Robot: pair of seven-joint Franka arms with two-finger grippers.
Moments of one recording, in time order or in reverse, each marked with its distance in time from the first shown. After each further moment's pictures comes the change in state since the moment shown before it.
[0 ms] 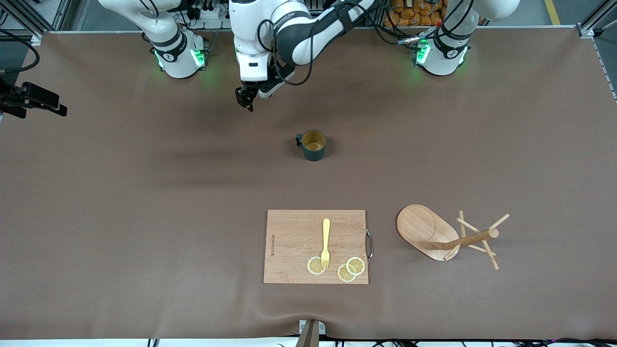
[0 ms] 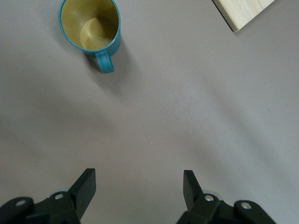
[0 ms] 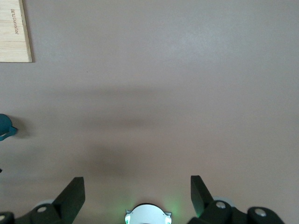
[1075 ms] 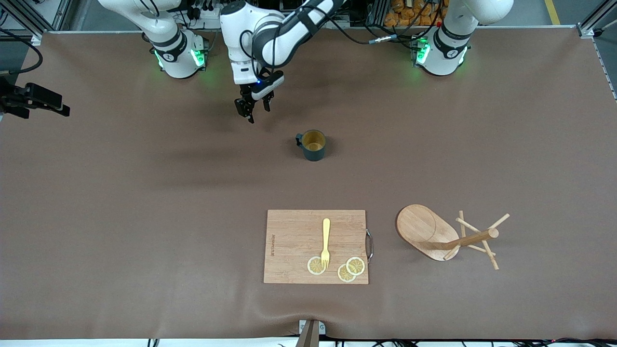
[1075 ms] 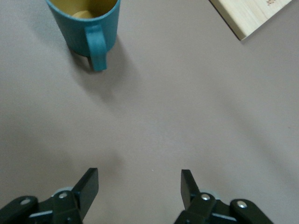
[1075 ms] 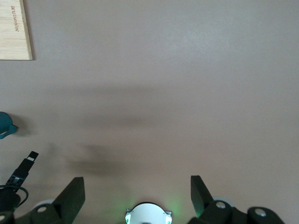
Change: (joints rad) left arm -0.340 0.190 0.312 0.056 0.129 0.056 -0.215; right arm 0.000 0.000 0.004 -0.007 0.001 -0.001 0.000
